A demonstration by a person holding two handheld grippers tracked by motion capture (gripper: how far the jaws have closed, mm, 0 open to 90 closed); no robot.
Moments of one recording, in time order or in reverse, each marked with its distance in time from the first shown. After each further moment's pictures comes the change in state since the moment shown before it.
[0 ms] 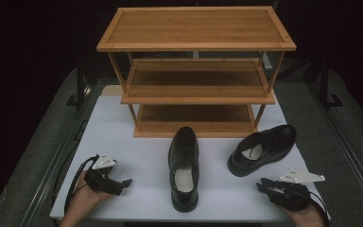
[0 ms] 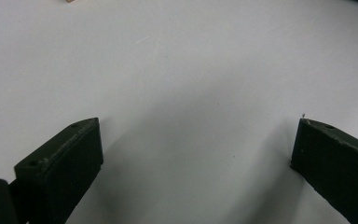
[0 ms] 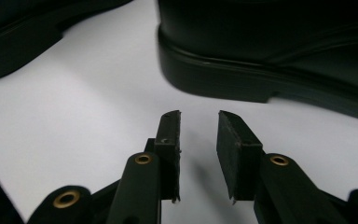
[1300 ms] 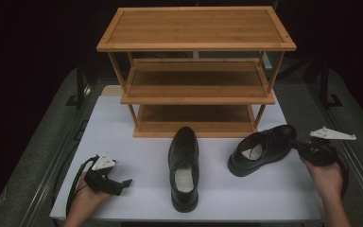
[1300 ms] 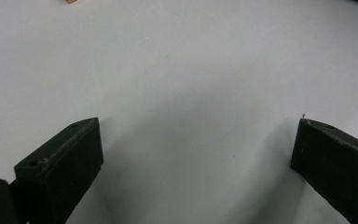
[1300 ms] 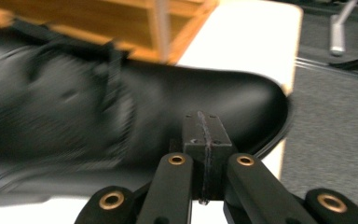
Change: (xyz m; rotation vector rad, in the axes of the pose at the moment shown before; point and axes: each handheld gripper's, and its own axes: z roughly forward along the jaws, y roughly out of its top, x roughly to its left) left arm 0.000 -0.001 0.000 -0.006 0.003 0.001; right arm -0.124 0.054 -0.010 -0.088 -0.270 0.122
